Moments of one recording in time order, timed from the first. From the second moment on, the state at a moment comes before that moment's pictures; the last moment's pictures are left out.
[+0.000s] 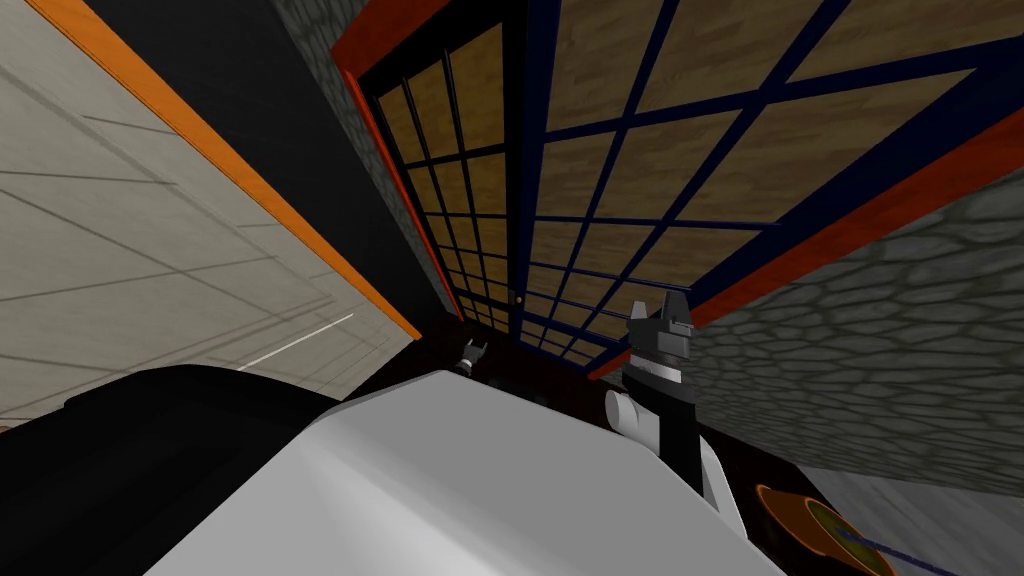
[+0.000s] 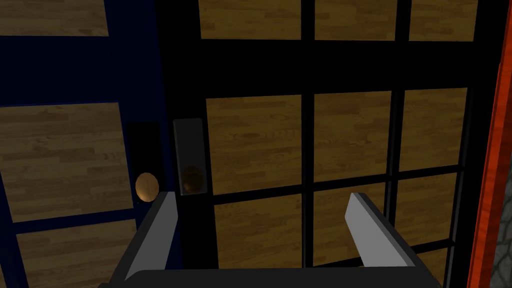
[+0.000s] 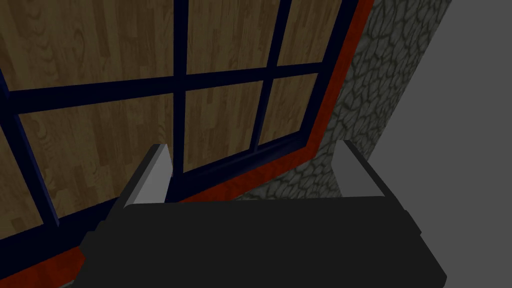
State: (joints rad) arm 0.02 0.07 0.29 -0.49 -0.35 -0.83 -1.40
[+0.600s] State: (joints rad) arm -0.03 0.02 0.27 -0.53 -0.36 -0.83 -1.40
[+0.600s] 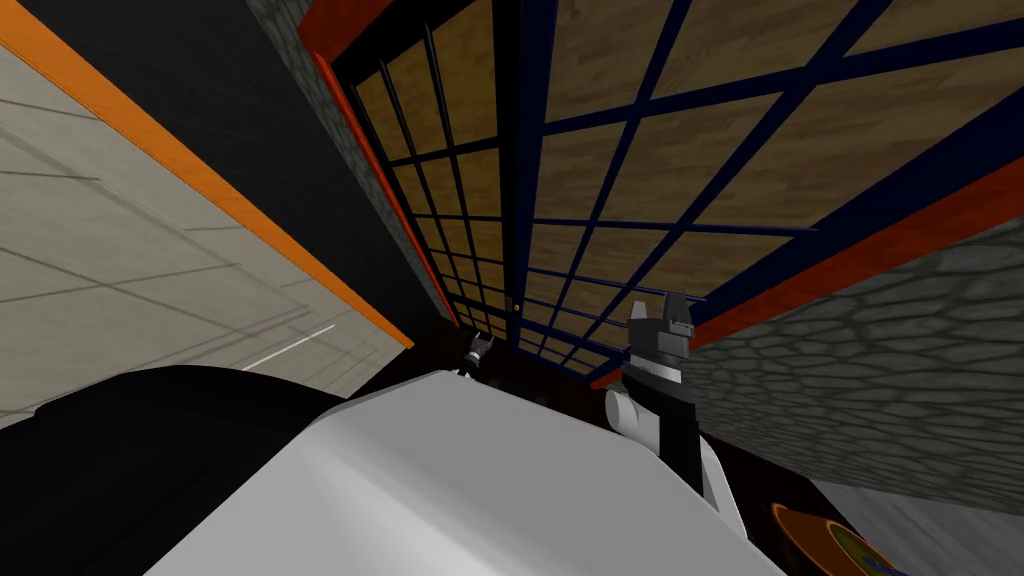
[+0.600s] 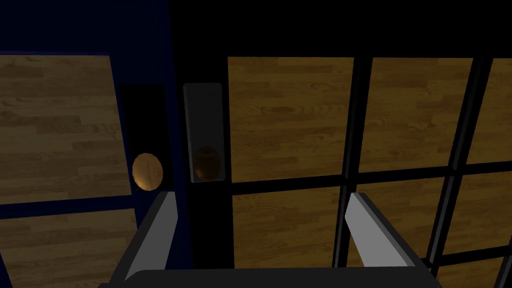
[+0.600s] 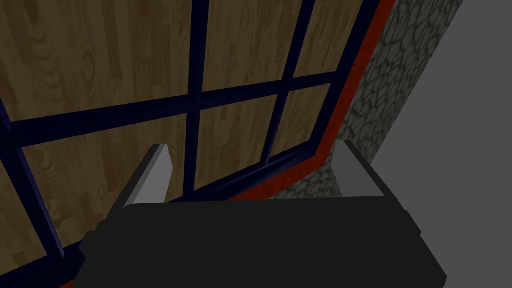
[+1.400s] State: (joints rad) arm -0.12 -0.03 0.26 -0.56 -0.36 -0.85 -1.41
